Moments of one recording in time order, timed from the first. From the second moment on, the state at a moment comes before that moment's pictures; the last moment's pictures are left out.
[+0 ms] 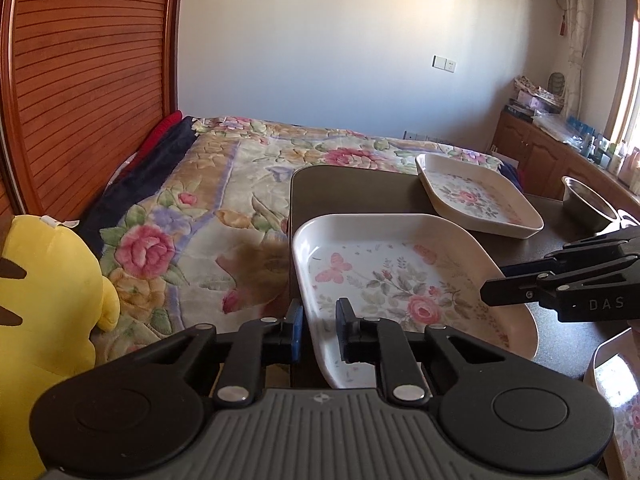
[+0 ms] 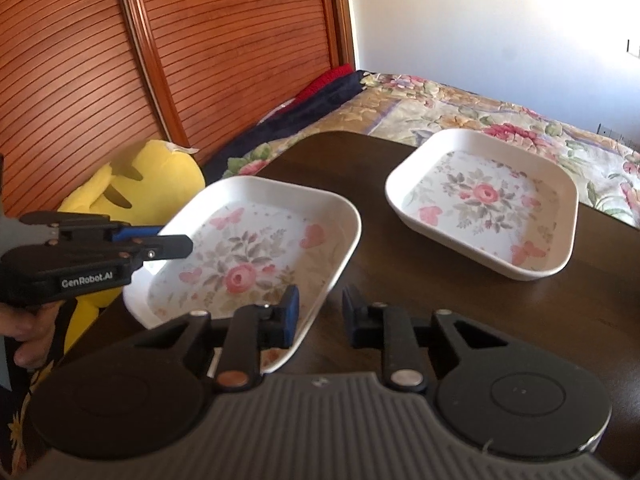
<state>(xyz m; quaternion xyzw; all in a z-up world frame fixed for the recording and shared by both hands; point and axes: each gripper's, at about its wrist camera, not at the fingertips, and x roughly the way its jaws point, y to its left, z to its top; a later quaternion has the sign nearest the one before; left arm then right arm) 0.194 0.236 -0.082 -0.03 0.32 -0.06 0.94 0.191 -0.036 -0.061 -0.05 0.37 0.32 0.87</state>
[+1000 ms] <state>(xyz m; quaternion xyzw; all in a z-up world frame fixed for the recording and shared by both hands) 0.175 0.216 -0.066 -0.04 0.31 -0.07 0.95 0.183 -0.062 -0.051 -0.03 0.36 0.32 0.88</state>
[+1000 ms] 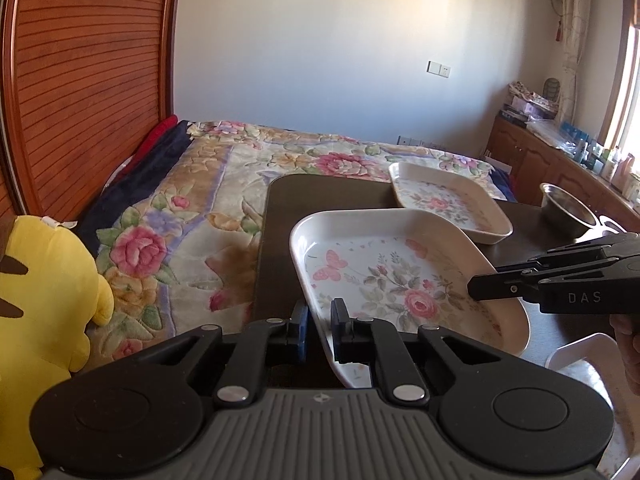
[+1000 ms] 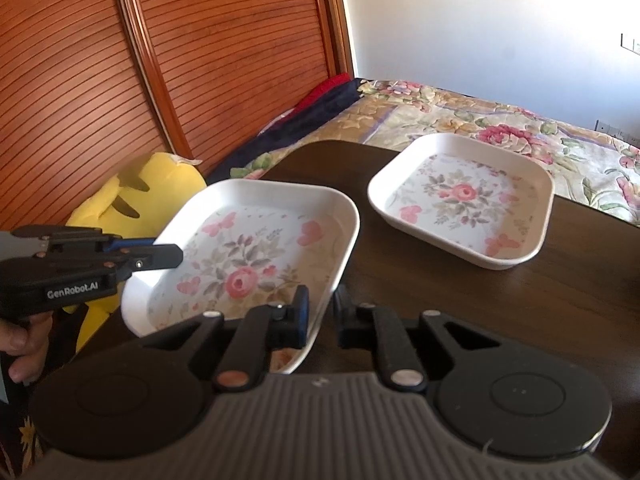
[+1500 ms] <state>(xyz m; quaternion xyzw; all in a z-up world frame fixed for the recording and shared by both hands) 0.150 0.166 -0.038 -0.03 0.29 -0.09 0.95 0.153 -0.113 -0.027 -0.03 0.34 0.30 0.89</state>
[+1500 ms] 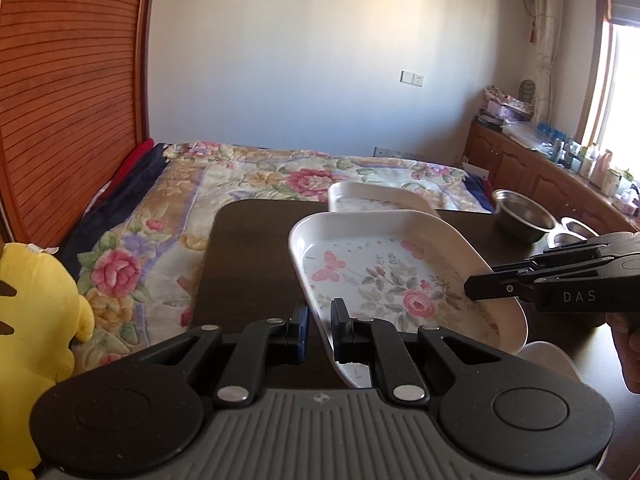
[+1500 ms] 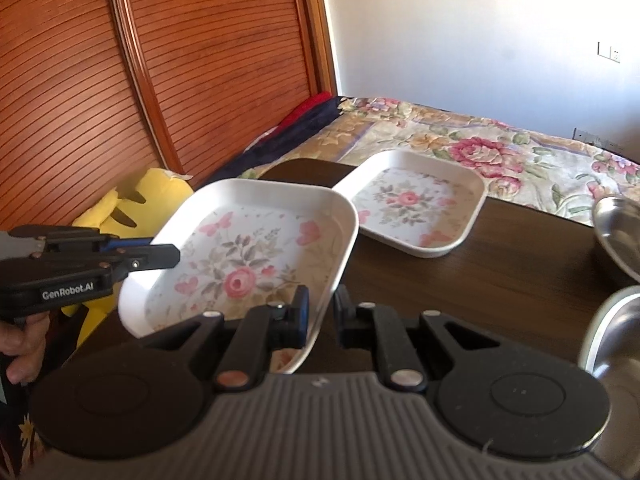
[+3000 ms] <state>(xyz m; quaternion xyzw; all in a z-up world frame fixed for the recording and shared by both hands) 0.050 0.085 -0.069 -0.05 0.28 -0.14 0.95 0.048 -0.211 -0.064 0.05 0.29 0.28 0.91</state>
